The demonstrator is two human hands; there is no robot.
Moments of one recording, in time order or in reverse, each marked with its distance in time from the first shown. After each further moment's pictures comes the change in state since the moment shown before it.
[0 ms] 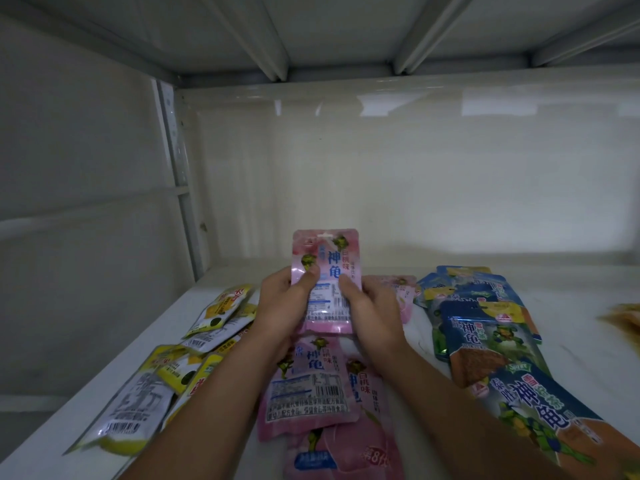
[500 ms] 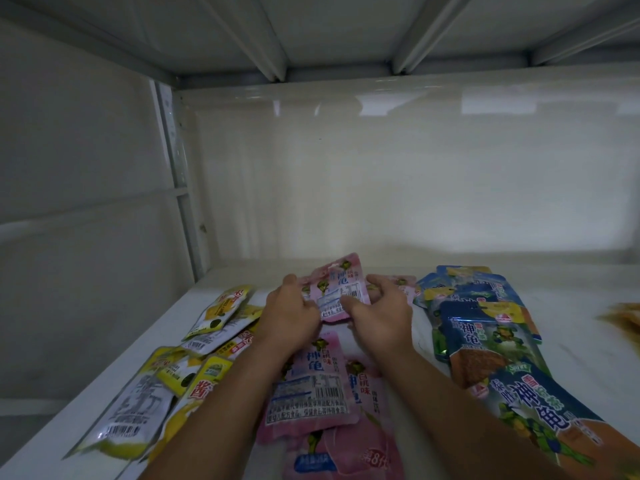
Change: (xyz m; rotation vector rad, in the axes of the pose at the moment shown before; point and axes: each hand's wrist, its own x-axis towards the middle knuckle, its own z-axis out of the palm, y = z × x) left_hand 0.013 -0.016 -0.008 0.862 -0.004 0.121; right_hand 0.009 0.010 -0.010 -0.223 0.156 0.099
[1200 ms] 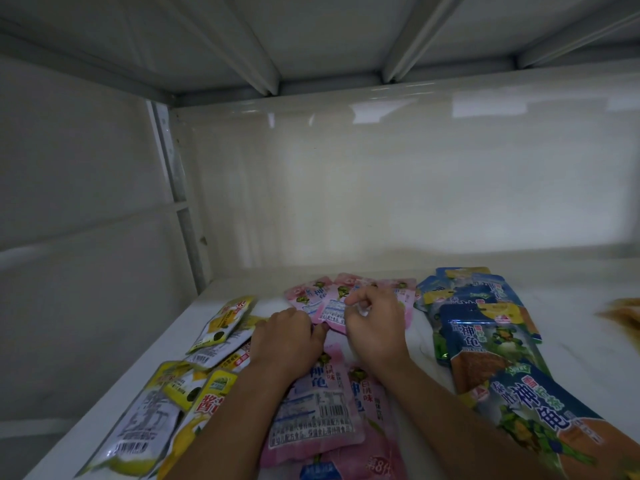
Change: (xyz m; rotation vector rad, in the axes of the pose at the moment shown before) left_hand -0.015 -0.006 0.000 0.614 -0.059 0.194; right_hand -0.009 -0.002 0.004 -0.154 -0.050 -0.201
